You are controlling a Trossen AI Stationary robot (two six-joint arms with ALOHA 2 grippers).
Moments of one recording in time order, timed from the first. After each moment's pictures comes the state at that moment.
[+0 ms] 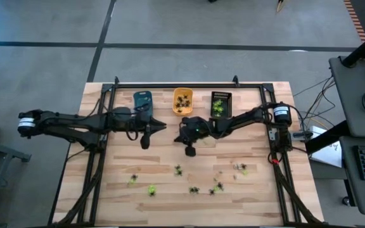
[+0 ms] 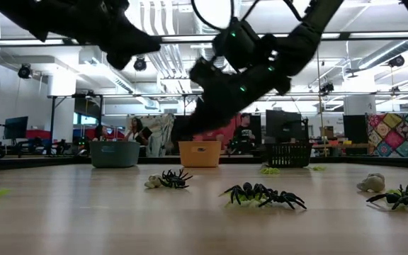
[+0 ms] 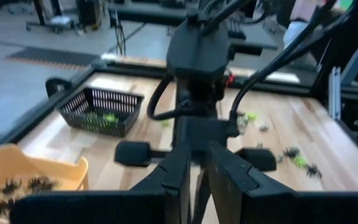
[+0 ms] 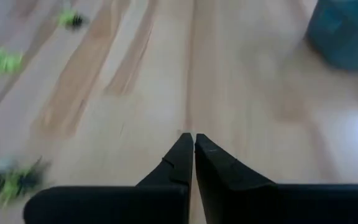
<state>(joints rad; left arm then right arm) 0.09 0.99 0.54 0.24 0.01 -0.08 -0.09 1.96 1.06 0.37 -0.18 -0.10</state>
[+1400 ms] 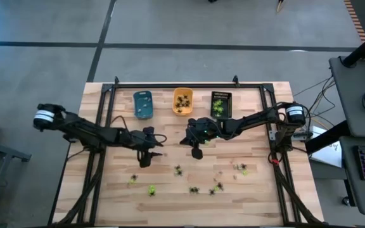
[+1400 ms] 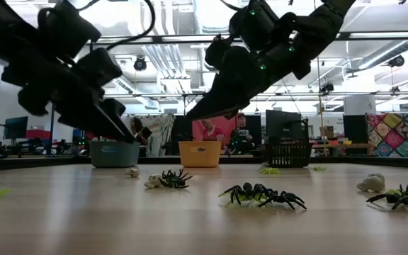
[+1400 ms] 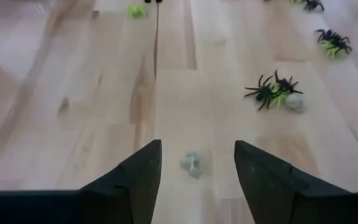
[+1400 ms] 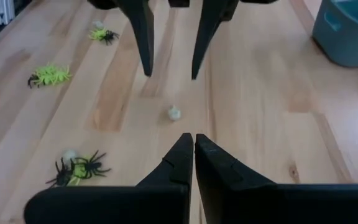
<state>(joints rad) -0.10 1.32 0.33 0.38 -0.03 -0.06 -0.06 1.81 0.95 0.32 -0.19 -0.02</state>
